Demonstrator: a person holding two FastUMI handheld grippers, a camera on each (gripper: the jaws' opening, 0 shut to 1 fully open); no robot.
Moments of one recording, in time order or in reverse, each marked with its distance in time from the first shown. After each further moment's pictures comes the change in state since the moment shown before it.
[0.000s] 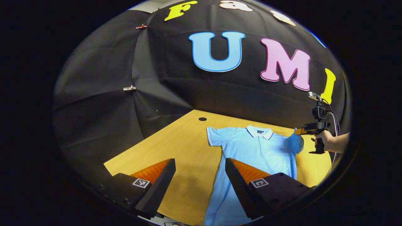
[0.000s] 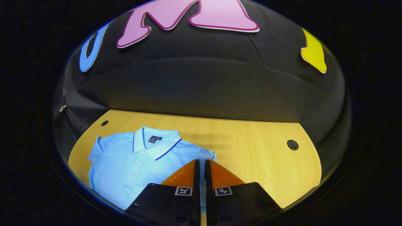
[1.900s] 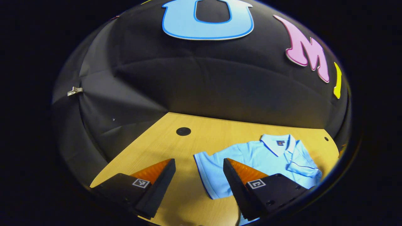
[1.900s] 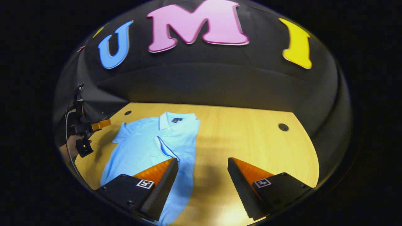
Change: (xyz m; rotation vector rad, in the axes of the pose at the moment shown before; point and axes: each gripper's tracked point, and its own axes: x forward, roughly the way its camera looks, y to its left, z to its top) left arm 0.337 -0.043 0.045 0.082 0.070 -0.199; right arm -0.141 -0.029 -0.068 0.064 0.053 0.012
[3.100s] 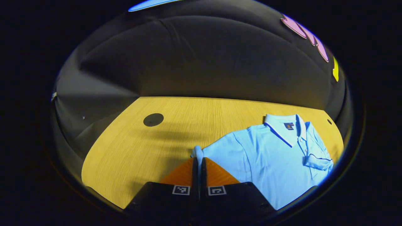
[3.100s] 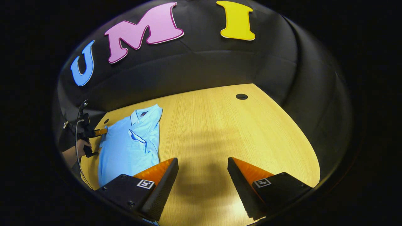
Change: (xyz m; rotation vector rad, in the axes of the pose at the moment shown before) left arm 0.082 -0.043 -0.041 0.106 0.168 -0.124; right arm -0.047 -0.072 -0.068 0.182 0.034 -0.134
